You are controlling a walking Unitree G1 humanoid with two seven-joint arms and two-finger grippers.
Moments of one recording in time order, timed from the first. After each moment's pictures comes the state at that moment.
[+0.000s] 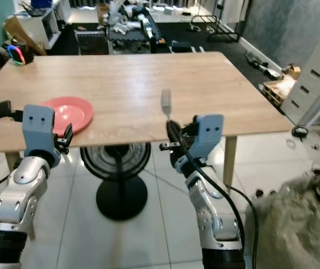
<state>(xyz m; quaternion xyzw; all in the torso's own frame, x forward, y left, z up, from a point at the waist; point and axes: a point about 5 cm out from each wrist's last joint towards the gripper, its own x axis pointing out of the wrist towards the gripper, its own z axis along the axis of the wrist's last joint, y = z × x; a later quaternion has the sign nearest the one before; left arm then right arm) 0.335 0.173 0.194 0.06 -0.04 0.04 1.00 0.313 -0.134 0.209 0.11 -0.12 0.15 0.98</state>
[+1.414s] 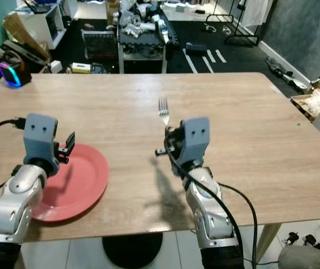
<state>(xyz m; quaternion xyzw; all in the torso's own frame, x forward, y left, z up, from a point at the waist) 0.323 0.173 0.184 0.08 -0.02 0.00 1.00 0.316 -0.128 0.174 0.00 -0.04 0.15 0.99</state>
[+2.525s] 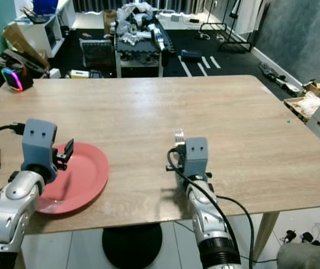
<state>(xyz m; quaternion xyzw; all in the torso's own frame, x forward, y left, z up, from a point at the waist) 0.313 0.172 0.178 0.09 0.01 0.00 1.00 0.345 -0.150 0.119 -0.03 0.05 0.05 1.00</state>
